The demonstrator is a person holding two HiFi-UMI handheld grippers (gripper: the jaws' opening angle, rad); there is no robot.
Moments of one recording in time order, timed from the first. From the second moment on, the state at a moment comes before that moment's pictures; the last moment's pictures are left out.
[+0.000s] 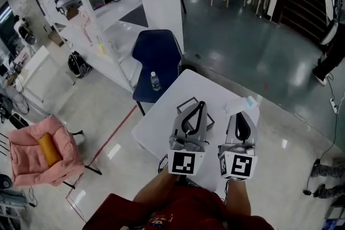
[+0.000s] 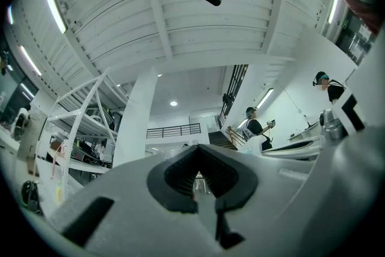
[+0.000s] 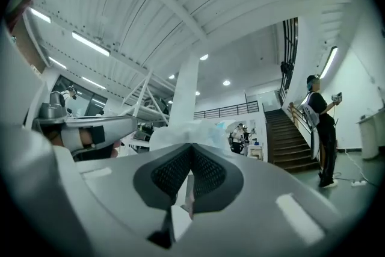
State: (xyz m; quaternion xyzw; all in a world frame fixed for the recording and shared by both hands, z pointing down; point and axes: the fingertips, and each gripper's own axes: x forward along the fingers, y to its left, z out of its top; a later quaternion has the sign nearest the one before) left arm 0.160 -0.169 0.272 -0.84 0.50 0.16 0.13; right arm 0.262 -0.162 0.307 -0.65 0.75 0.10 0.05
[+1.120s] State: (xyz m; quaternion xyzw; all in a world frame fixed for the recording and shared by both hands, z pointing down) left arm 0.170 -0.148 0.271 -0.85 0.47 0.17 0.14; right arm 0.277 -0.131 0.283 -0.69 0.70 0.16 0.10
